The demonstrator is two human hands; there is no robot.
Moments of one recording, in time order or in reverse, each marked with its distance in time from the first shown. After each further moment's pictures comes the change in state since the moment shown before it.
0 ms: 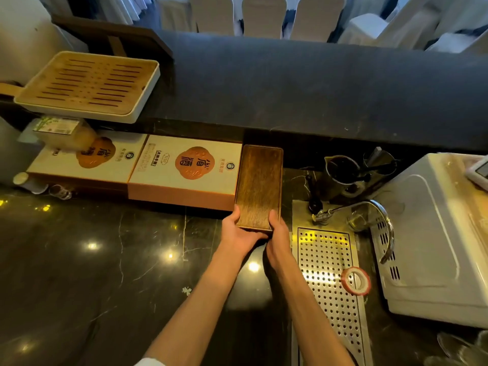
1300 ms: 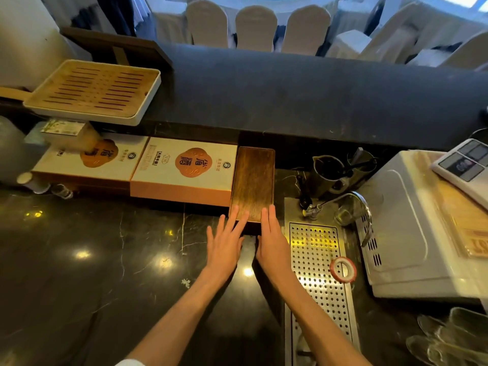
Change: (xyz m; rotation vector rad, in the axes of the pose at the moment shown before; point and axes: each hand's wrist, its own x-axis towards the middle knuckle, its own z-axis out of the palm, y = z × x) left_hand -0.026 -0.011 -0.074 2.291 0.194 0.856; right_hand -0.061 0.000 -0.021 -1.531 0.015 -0.647
